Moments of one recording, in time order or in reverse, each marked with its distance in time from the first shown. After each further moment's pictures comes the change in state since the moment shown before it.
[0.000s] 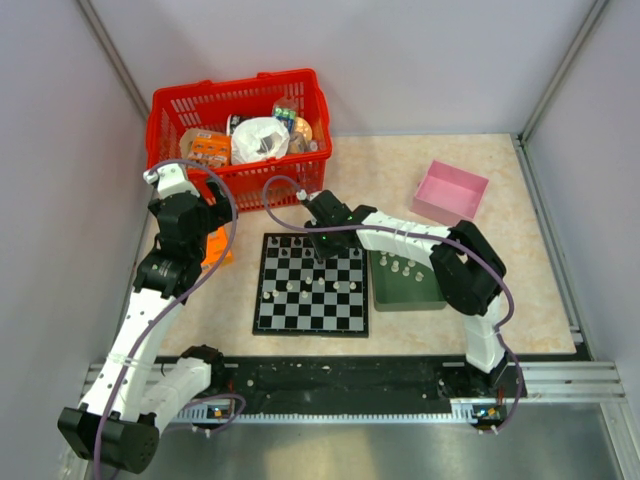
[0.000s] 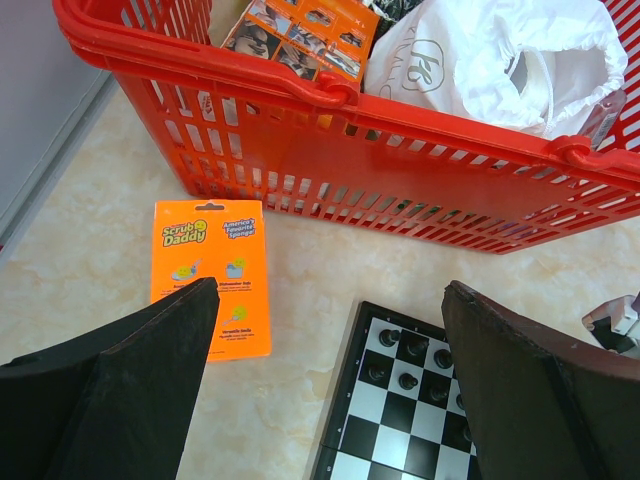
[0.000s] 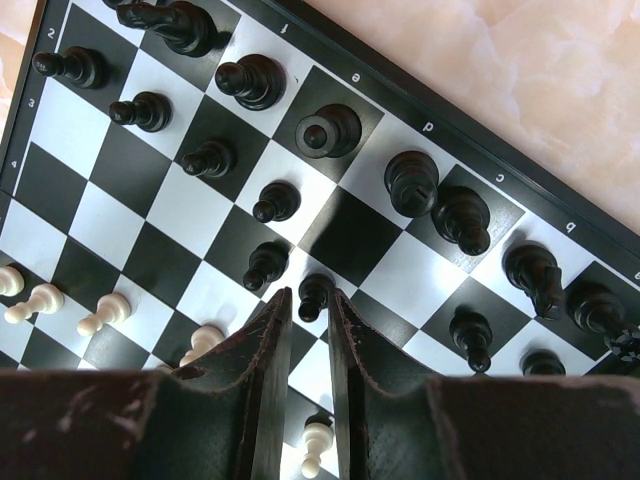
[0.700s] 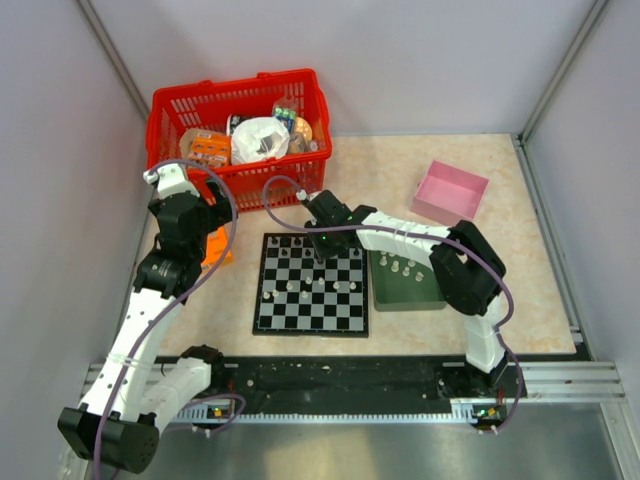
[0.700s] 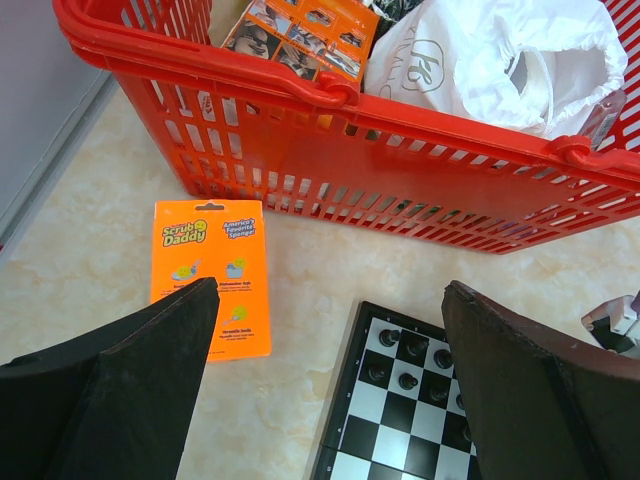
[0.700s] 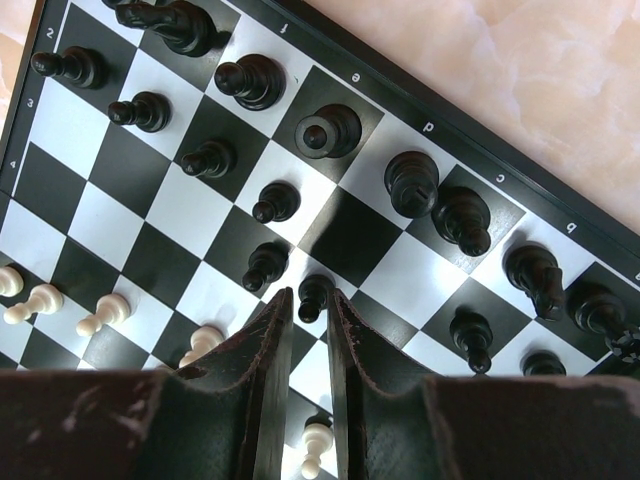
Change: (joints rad) left arm 0.000 0.000 0.000 0.000 0.000 0.000; right arm 0.000 0.000 0.000 0.000 0.000 0.000
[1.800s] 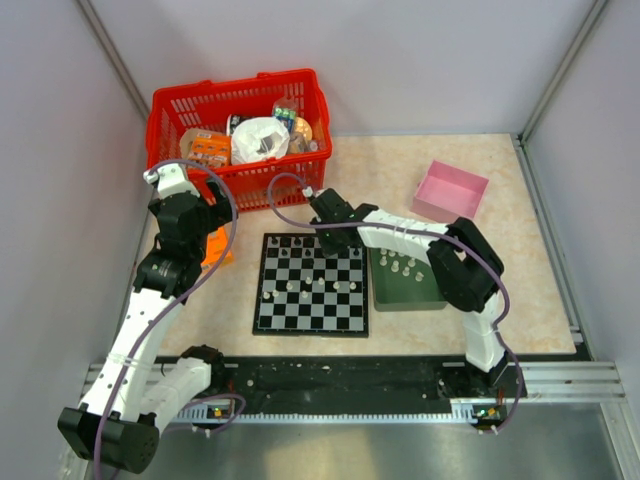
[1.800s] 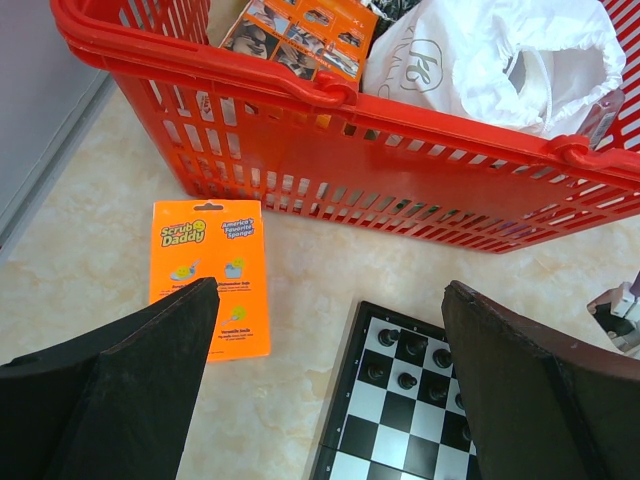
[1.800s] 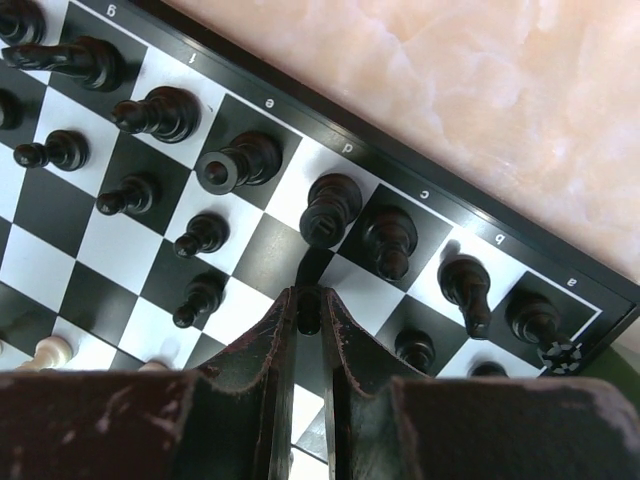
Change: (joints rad) left arm 0.001 0.000 0.000 0.001 0.004 0.000; right arm -0.032 0.026 -0.001 0.011 0.061 0.001
